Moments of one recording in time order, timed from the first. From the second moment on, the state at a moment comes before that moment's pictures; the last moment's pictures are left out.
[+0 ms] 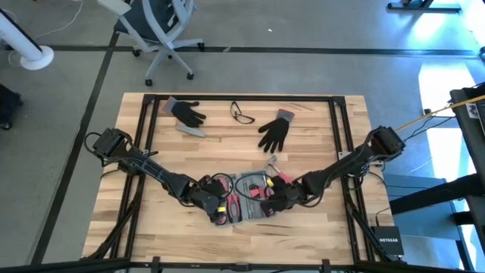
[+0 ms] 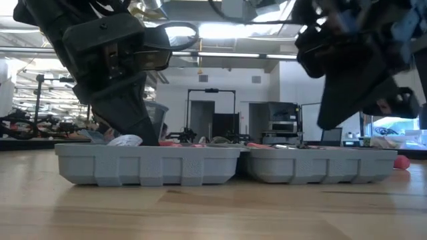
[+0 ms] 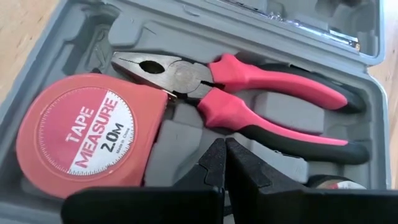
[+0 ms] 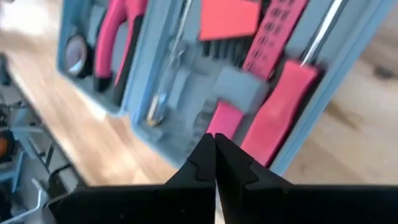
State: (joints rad) left arm -0.45 1.76 0.88 -0.09 -0.34 -0.80; right arm 0.47 1.66 0.89 -0.21 0.11 1.45
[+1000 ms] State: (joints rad) left arm -0.45 1.76 0.88 -0.10 -0.34 -0.83; right arm 0.46 1.70 0.89 -0.19 0.10 1.40
